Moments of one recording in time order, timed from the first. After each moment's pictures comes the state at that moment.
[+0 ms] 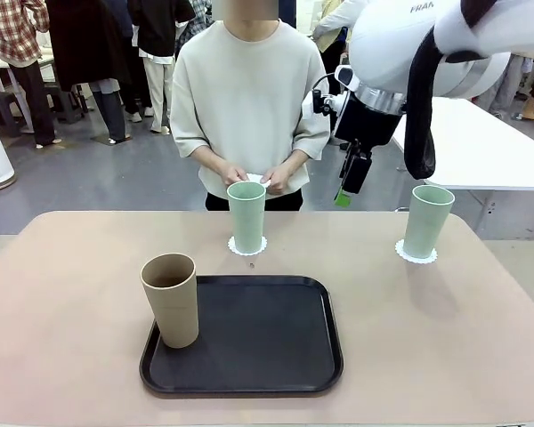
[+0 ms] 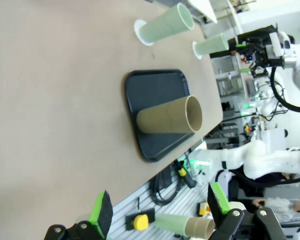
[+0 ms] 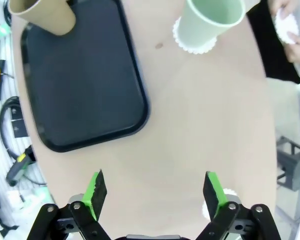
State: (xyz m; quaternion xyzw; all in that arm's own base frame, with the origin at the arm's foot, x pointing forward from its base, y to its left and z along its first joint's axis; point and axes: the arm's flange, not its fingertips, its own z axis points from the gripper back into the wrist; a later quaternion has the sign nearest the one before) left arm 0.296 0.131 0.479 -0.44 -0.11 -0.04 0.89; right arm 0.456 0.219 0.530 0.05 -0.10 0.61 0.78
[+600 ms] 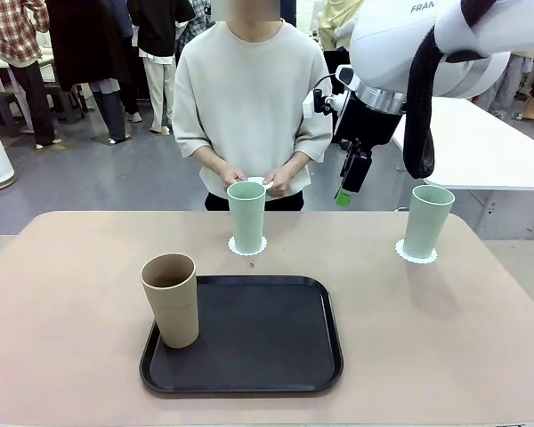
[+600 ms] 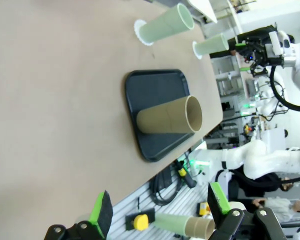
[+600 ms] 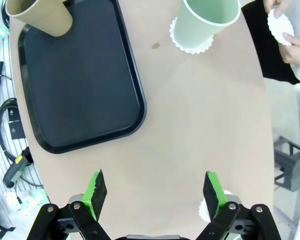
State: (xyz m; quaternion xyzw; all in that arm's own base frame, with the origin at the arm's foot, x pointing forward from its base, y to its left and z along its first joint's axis) left arm 0.296 0.131 0.479 -0.44 -0.11 -0.04 0.89; right arm 0.464 0.216 0.528 0.04 -0.12 0.61 0.78
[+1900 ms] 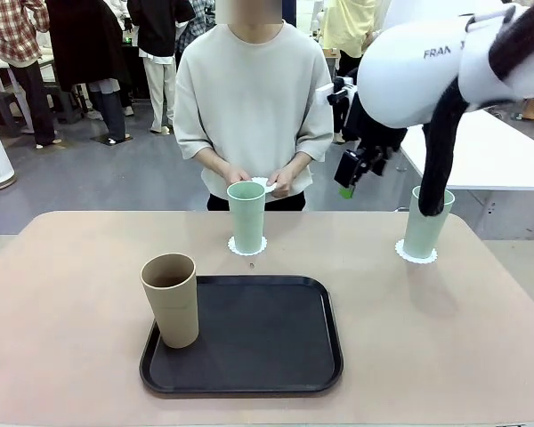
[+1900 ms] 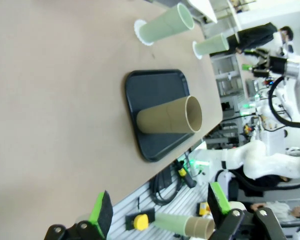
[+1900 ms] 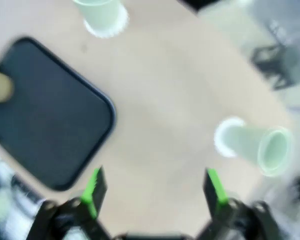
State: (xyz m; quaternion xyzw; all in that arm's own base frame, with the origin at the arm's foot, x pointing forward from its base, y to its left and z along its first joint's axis) left arm 0.296 0.132 0.479 -0.44 -0.11 -0.04 0.89; right arm 0.419 0.205 0.539 -0.04 -0.15 0.30 0.94
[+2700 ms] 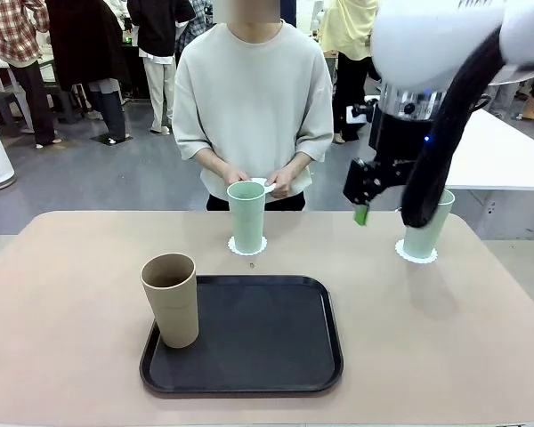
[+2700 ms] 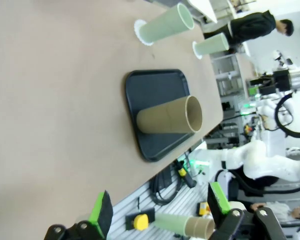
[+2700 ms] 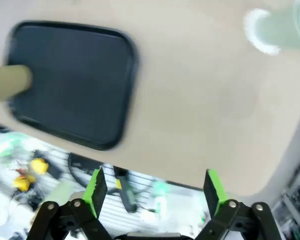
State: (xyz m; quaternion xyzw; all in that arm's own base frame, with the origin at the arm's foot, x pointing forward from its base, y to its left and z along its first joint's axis) left arm 0.296 0.132 0.479 -0.44 -0.11 -0.04 0.89; right arm 0.374 0.196 0.546 0.03 -0.01 0.14 0.99
